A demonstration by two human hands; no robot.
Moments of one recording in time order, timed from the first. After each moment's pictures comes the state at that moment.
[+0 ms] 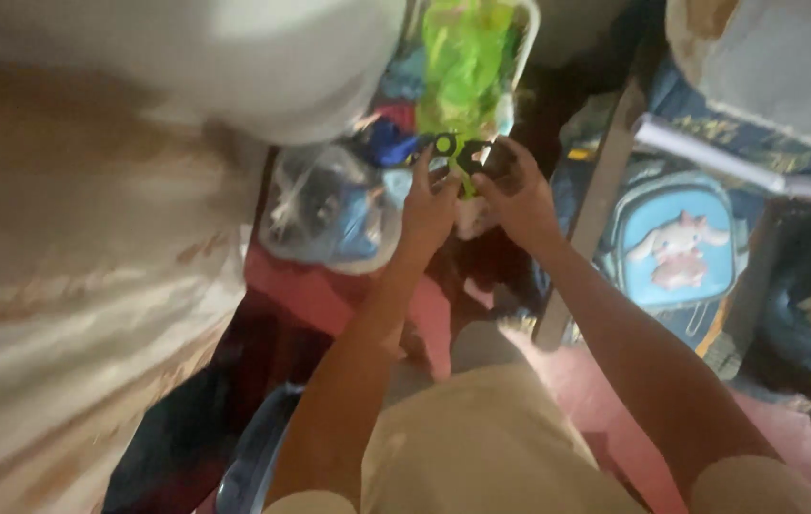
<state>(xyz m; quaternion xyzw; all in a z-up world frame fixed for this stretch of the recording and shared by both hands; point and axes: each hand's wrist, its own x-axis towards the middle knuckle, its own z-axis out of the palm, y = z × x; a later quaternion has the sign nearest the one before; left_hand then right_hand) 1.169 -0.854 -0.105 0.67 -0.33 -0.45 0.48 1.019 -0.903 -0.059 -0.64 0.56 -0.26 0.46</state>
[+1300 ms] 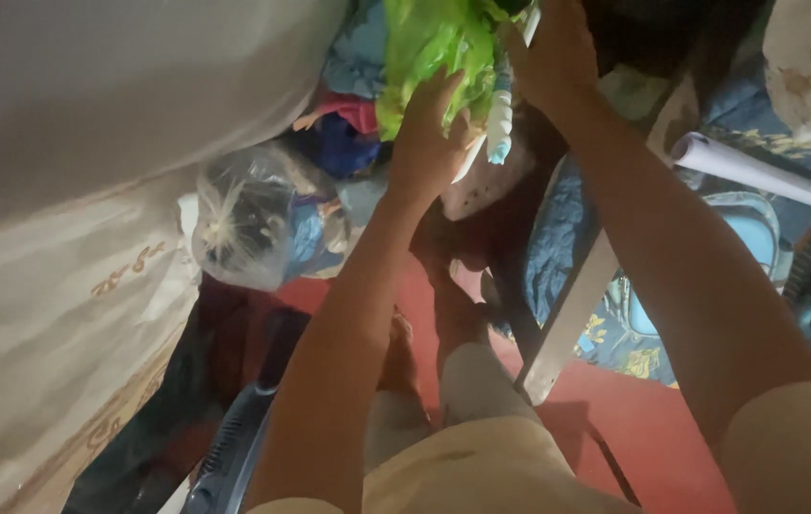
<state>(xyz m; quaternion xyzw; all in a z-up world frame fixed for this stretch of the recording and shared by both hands) 1.159 -0.988 -0.221 0.67 -0.55 -0.32 0.38 0.970 -1.137 -0.249 -0.86 0.46 -0.20 0.13</state>
